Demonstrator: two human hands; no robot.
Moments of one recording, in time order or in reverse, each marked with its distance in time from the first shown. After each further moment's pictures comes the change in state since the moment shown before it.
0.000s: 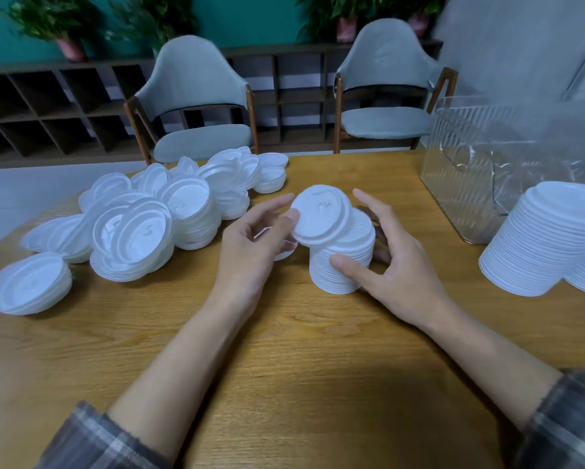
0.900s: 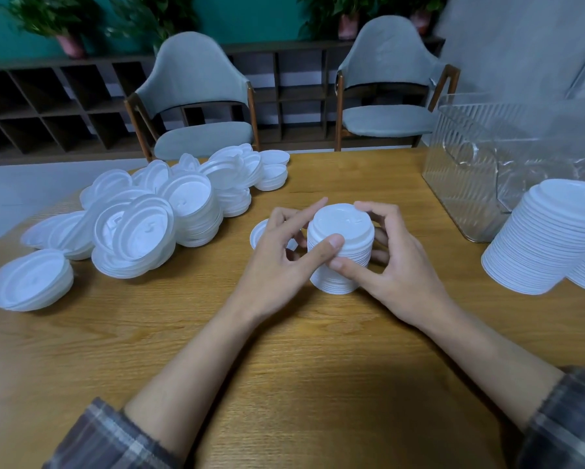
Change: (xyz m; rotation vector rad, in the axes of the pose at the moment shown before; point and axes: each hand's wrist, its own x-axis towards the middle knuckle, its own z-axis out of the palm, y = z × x) left_hand -0.012 -0.003 0.009 0.454 -0.237 0.164; right_hand -0.002 -0.001 0.005 0.018 -0.002 -0.007
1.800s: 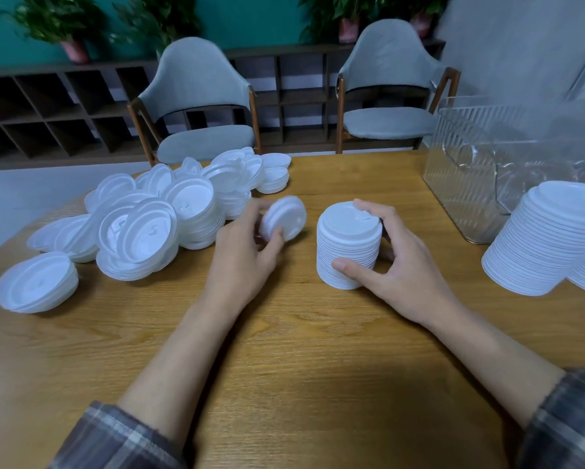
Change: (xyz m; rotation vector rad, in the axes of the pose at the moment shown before) left_hand 0.013 -0.032 -0.034 0.427 0.284 0.158; right_hand 0.001 0.005 -0.007 -0.111 0.019 0.017
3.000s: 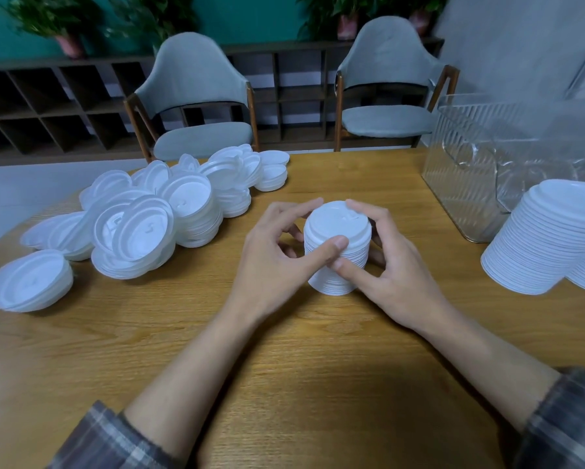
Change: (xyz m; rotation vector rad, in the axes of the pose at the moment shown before) left_hand -0.012 0.038 0.017 -0.388 -0.119 -0.067; right_hand -0.003 0.000 0.009 0.070 -0.025 -0.073
